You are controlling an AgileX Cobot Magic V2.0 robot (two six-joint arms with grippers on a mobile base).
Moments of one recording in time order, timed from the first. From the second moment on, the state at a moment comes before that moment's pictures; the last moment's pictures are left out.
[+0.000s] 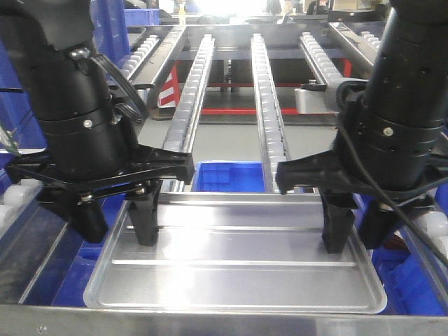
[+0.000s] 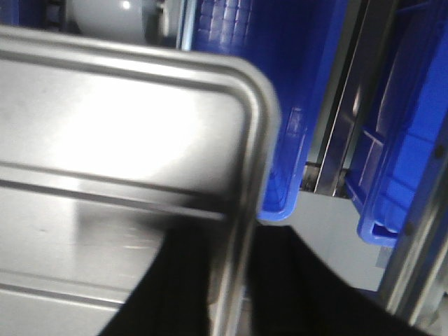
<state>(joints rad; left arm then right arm) -0.67 1.75 -1.08 0.04 0.68 -0.47 0.51 1.66 -0.91 -0.08 0.60 0.51</state>
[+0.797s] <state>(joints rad) -0.68 1.70 -1.27 0.09 0.91 -0.53 0.51 1.46 -0.94 -0.13 0.72 0.54</state>
